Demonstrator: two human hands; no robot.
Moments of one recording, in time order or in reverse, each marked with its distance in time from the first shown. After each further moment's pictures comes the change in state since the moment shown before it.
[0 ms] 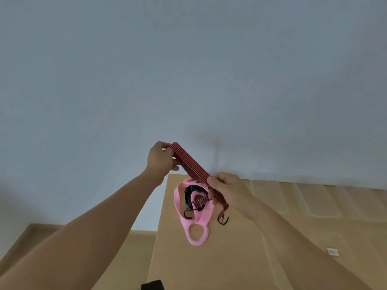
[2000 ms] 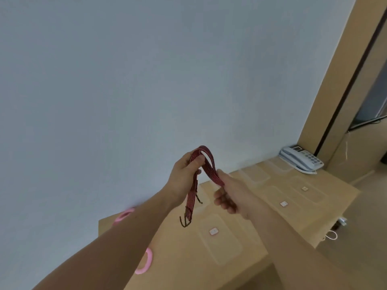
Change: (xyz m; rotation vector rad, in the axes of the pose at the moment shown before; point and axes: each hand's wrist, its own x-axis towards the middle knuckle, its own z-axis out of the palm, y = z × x) left_hand -0.175 0.078 0.176 -0.135 -0.790 0.335; right_hand -0.173 -0.007 -0.117 0.247 0.663 0.374
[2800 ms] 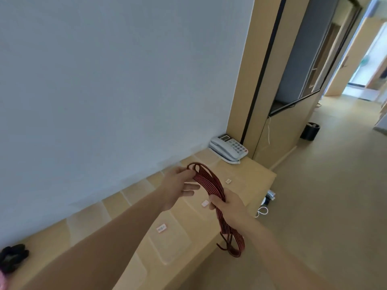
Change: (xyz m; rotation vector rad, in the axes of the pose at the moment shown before) left_hand 0.118 -0.092 0.276 -0.100 -0.297 -0.431; right_hand 0.079 0.124 -0.278 -0.128 0.234 -0.356
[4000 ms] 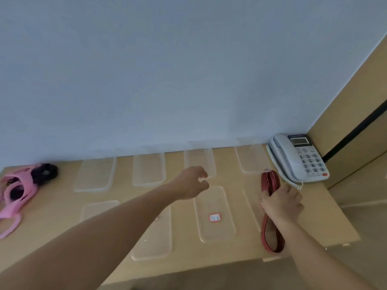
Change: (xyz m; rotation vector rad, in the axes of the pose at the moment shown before) left_hand 0.143 -0.049 0.017 0.867 0.345 -0.188; right_hand 0.271 0.136 -0.080 -0.918 0.070 0.181
